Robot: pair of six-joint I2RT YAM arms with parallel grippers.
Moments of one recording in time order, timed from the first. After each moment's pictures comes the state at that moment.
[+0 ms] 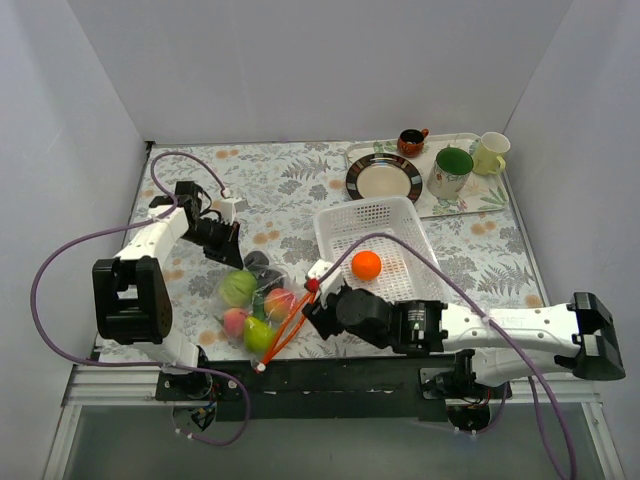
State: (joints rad) left arm 0.01 1.60 1.14 -0.97 0.66 0.45; right arm 1.39 1.15 0.87 -0.23 0.49 0.21
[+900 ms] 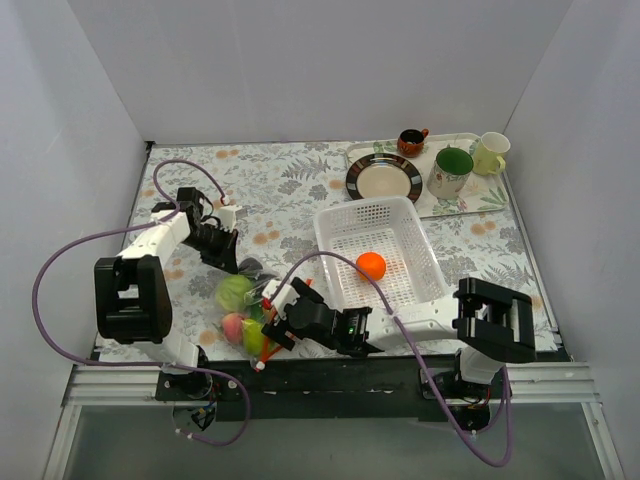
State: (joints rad) left arm 0.01 1.59 1.07 -0.91 0.54 0.46; right arm 1.43 1.63 0.83 0.24 0.40 0.05
